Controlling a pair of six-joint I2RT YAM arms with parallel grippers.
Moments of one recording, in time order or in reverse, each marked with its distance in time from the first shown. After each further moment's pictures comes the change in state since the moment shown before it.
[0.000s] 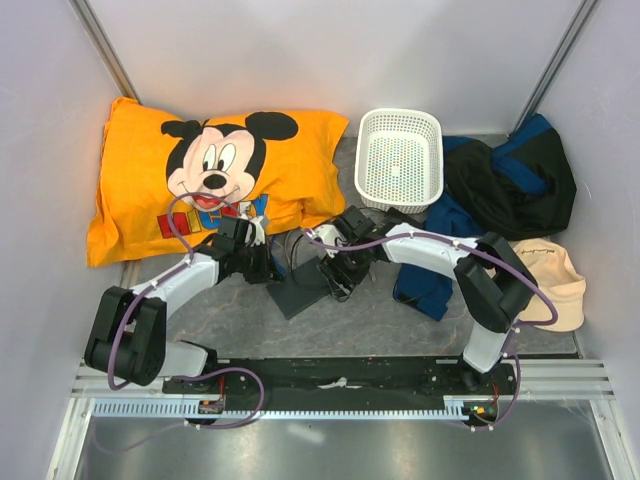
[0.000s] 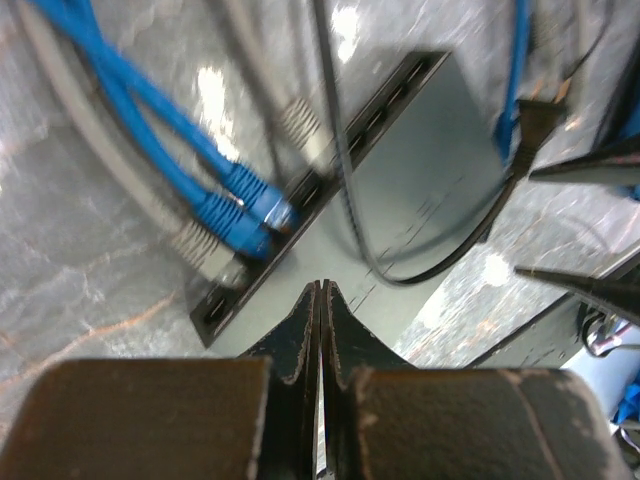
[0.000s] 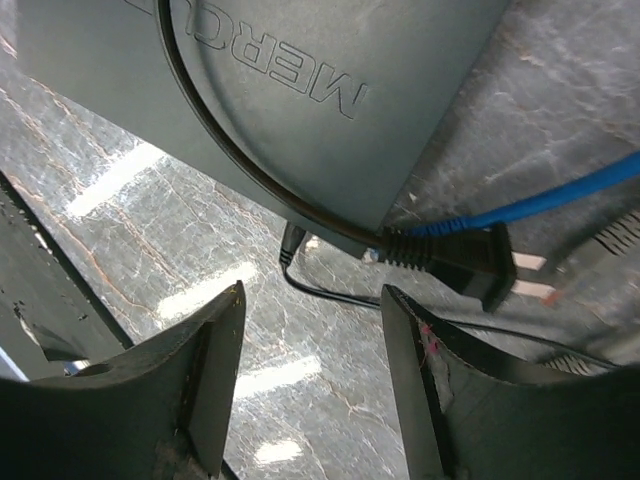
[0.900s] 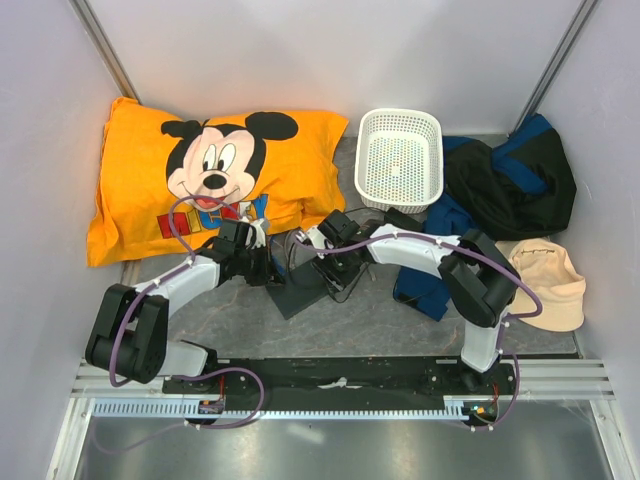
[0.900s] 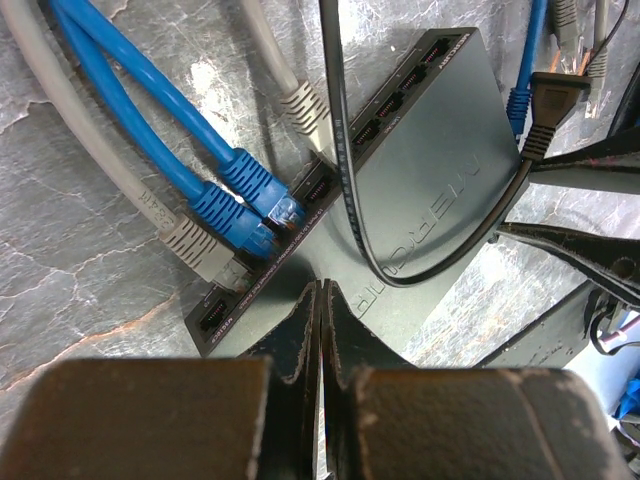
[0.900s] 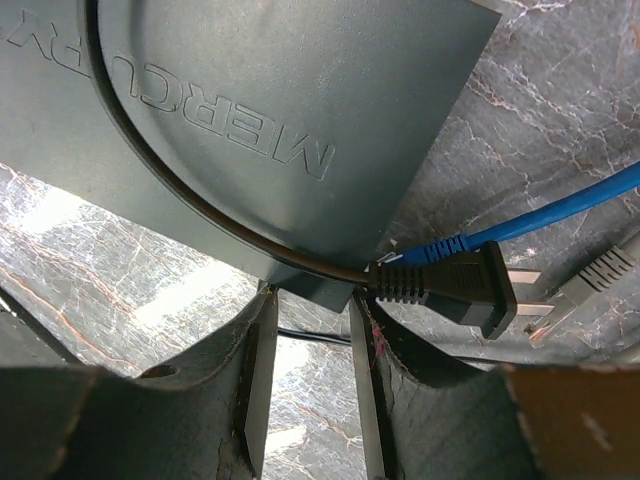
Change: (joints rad) left arm 0.000 0.014 -0.051 0.054 0.009 -0.001; right arm 0.066 0.096 0.080 -0.006 0.141 0.073
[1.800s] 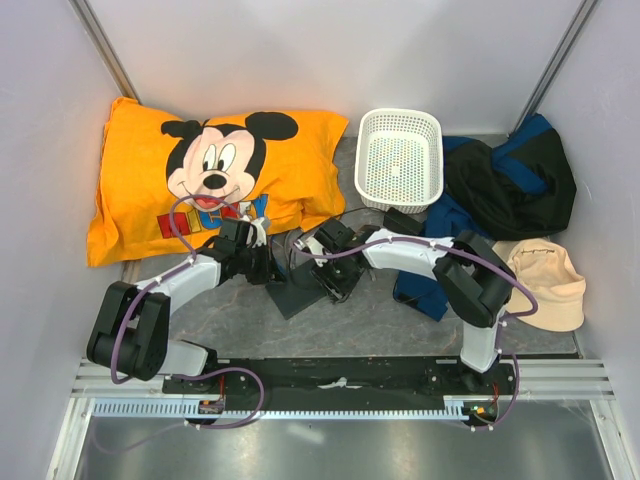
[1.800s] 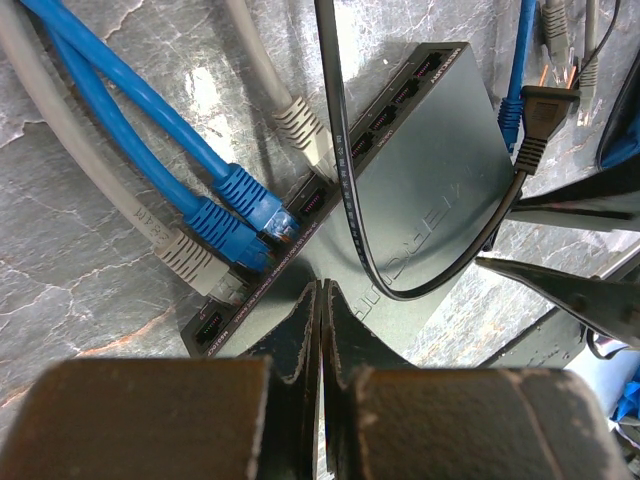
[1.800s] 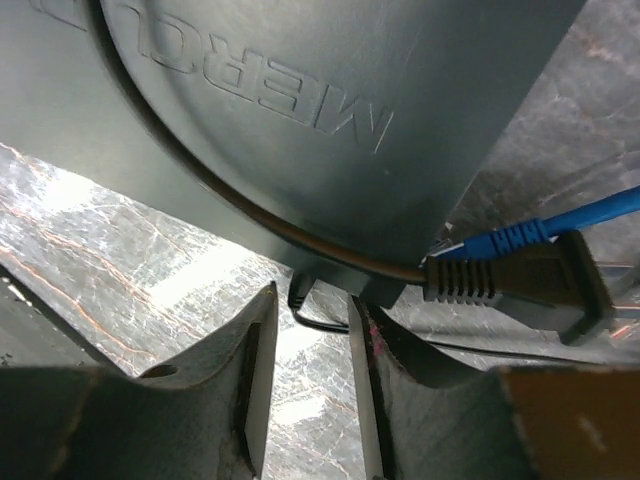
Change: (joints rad) left arm -0.001 0.015 0.004 0.024 0.003 -0.006; right arm 0.036 0.008 -0.018 -0.023 0.002 0.052
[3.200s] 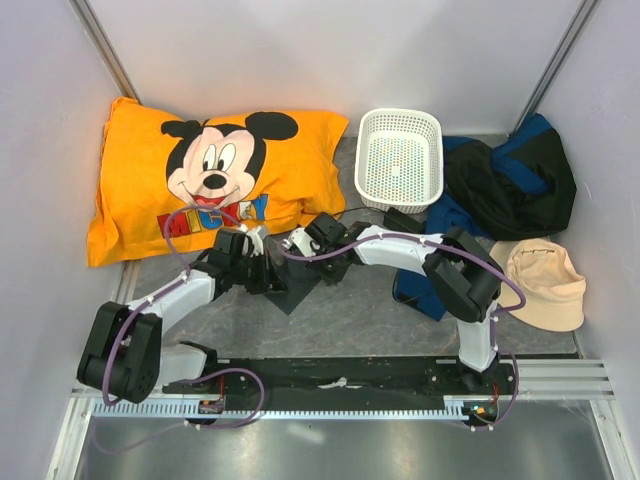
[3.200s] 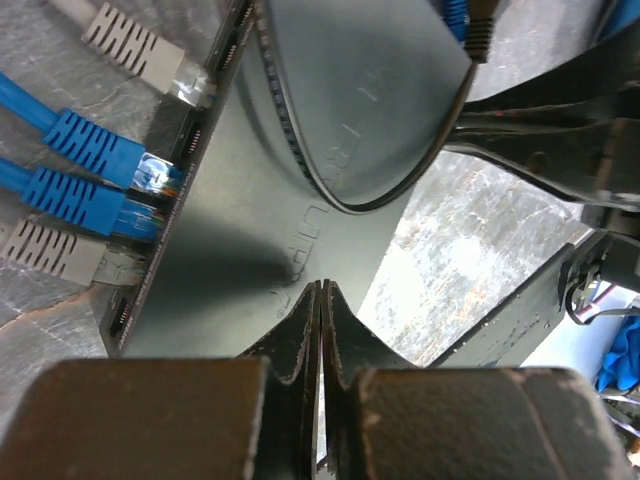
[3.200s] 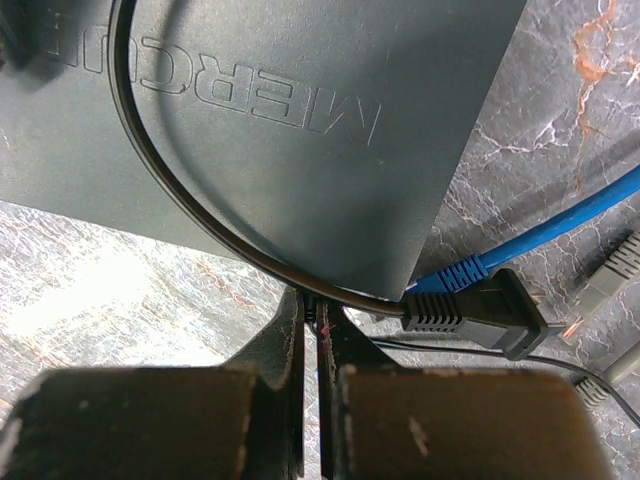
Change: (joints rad) left arm -0.002 -0.128 -0.112 0.044 0.077 -0.029; right arm 0.011 0.081 0.089 0.079 0.100 -0.223
